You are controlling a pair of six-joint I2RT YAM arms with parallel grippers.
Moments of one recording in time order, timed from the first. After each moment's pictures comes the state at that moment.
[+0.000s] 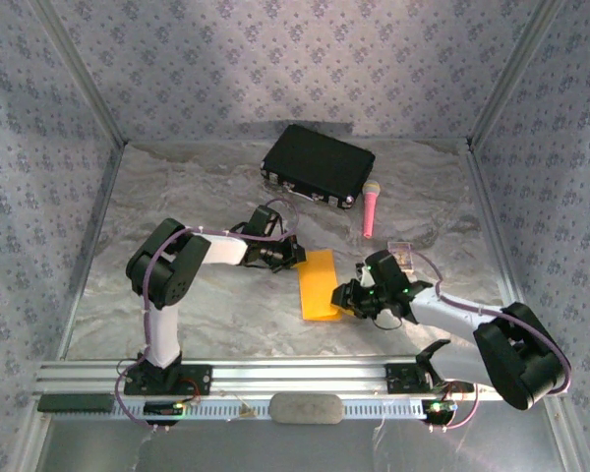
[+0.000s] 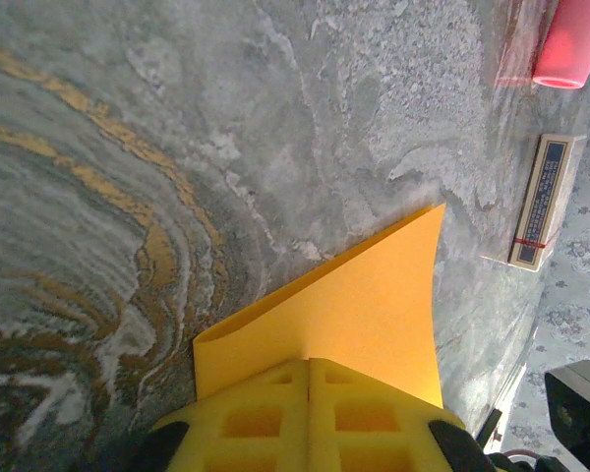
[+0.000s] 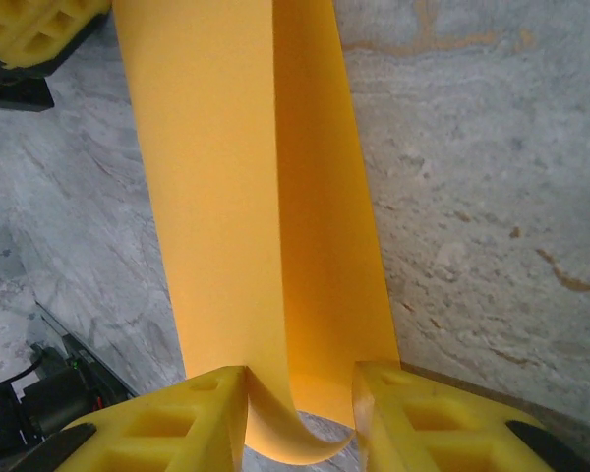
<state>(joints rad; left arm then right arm) -0.62 1.96 0.98 0.10 0.59 -0.93 0.55 1.21 0.36 -0.07 -0.52 0.94</state>
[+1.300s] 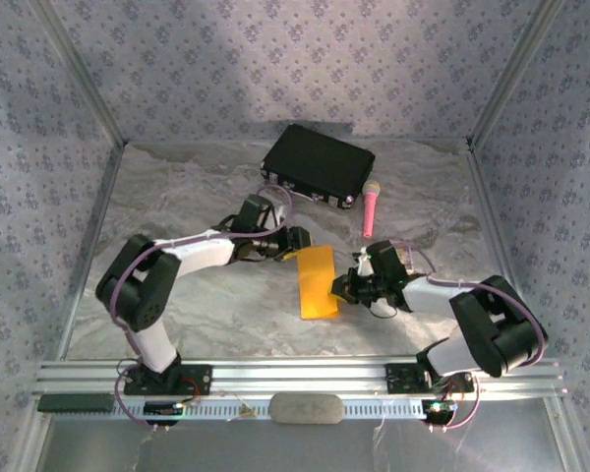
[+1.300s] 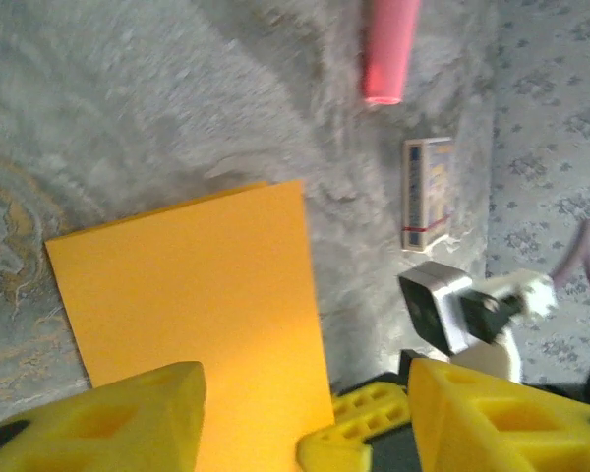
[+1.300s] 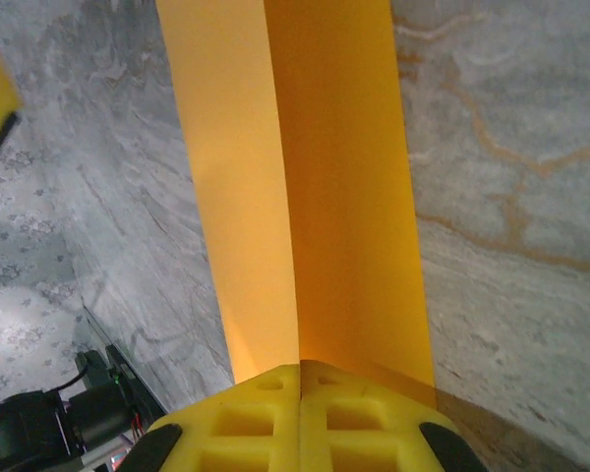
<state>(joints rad) -0.62 1.70 0.96 0.02 0.55 -0.88 0.47 1.40 0.39 0.17 -0.62 0.92</state>
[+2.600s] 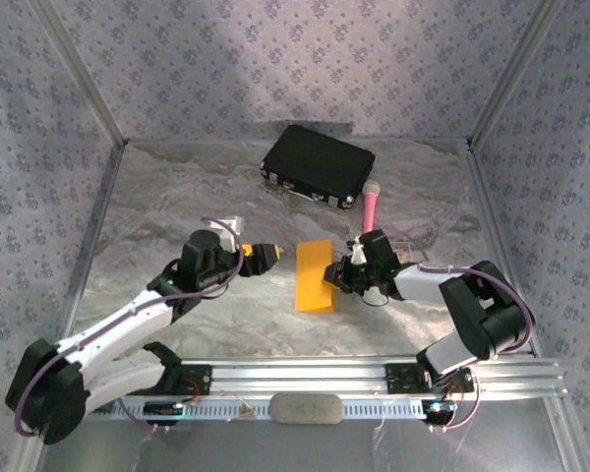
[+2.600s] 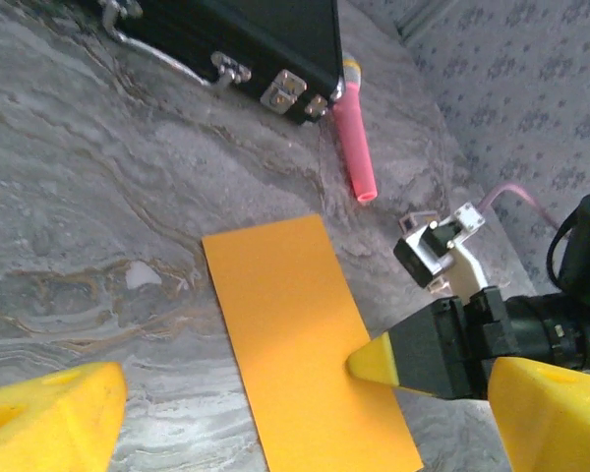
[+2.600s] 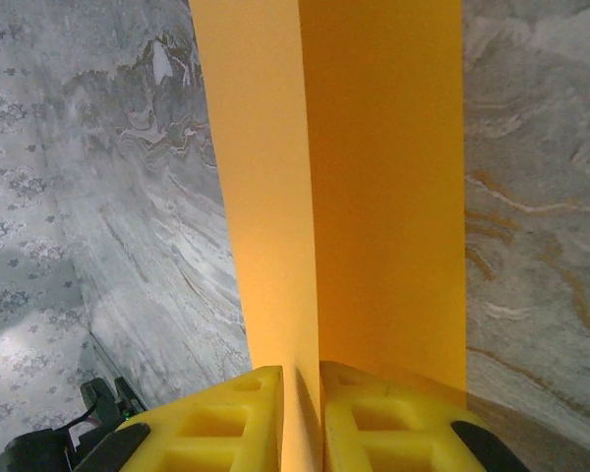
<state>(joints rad) -0.63 0.98 0.52 0.04 0.18 -0.65 0.48 1.50 0.50 0.18 -0.59 0.92</state>
